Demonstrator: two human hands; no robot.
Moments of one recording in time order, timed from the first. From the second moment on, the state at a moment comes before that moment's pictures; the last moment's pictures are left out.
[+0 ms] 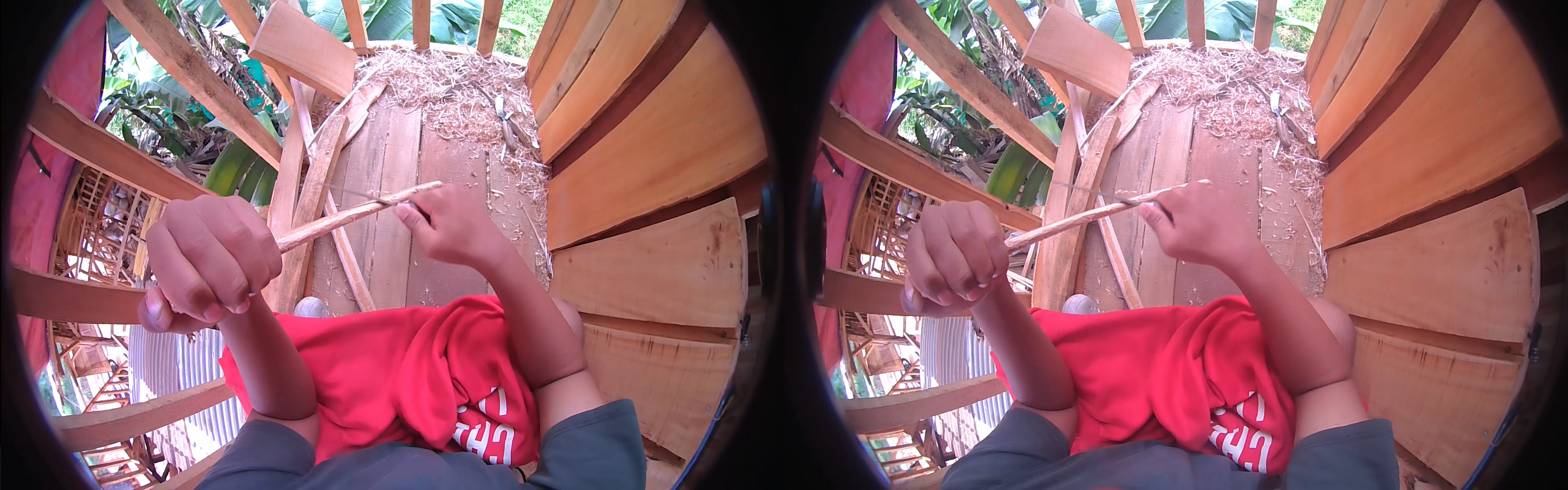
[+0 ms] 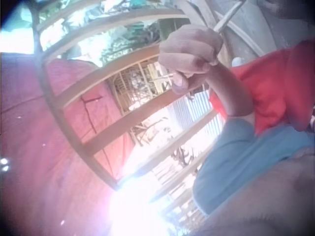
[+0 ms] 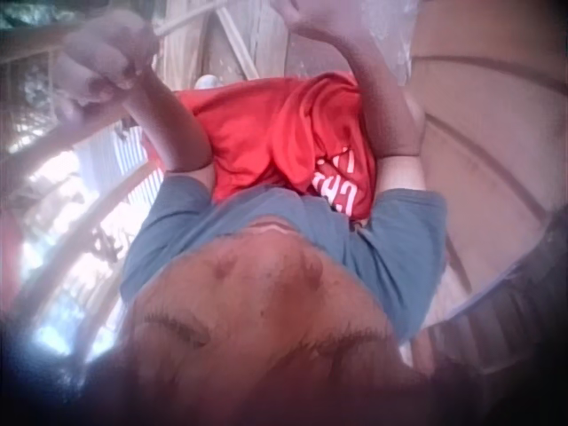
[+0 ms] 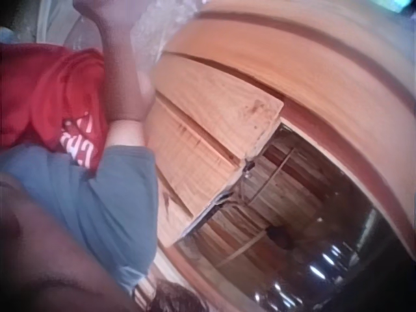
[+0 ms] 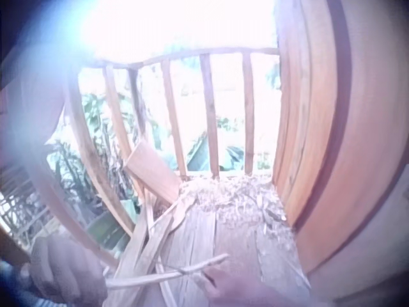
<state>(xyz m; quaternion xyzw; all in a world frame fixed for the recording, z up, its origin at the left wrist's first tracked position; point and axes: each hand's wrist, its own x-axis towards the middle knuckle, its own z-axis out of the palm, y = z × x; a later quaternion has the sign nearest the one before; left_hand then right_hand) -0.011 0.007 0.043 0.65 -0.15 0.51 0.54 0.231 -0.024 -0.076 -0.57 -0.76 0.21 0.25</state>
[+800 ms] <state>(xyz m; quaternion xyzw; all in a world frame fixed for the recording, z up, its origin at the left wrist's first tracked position) -0.012 0.011 0.044 0.66 -0.14 0.52 0.52 0.238 -0.008 -0.077 -0.56 -0.75 0.28 0.22</state>
